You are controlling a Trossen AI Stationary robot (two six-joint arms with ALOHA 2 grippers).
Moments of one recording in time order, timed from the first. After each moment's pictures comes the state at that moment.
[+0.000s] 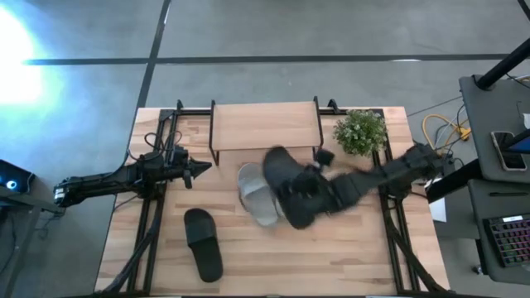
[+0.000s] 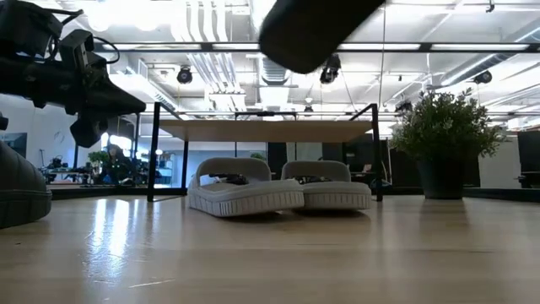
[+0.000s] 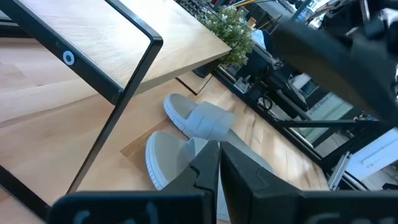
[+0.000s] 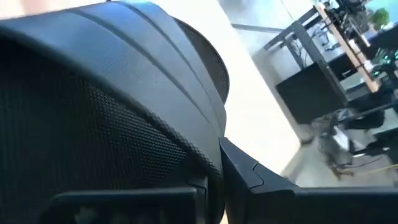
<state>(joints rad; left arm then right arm) 0.21 0.16 0.06 -0.09 -0.06 -0.63 0.34 1.72 1.68 -1.18 0.96 0.49</state>
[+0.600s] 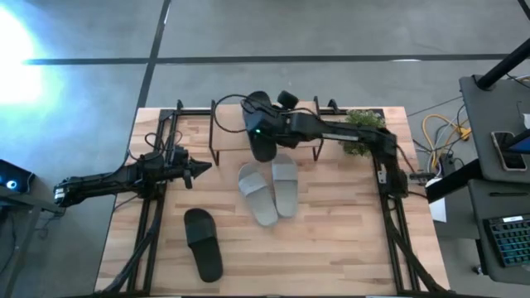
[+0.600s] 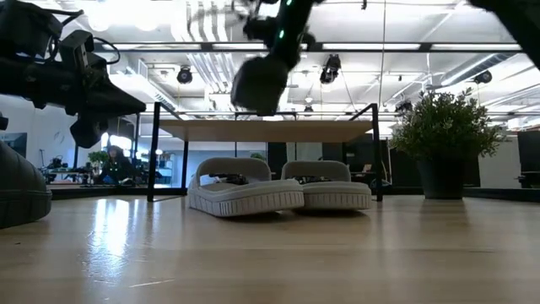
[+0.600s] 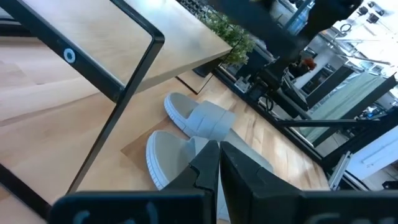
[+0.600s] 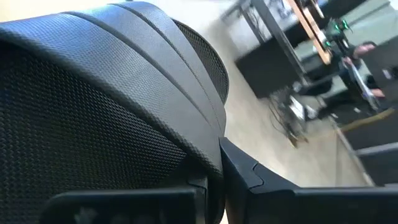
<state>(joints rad) 0.21 0.16 0.05 -0.09 -0.06 -0.63 -0.17 2.06 2.01 -0.86 0.89 -0.03</state>
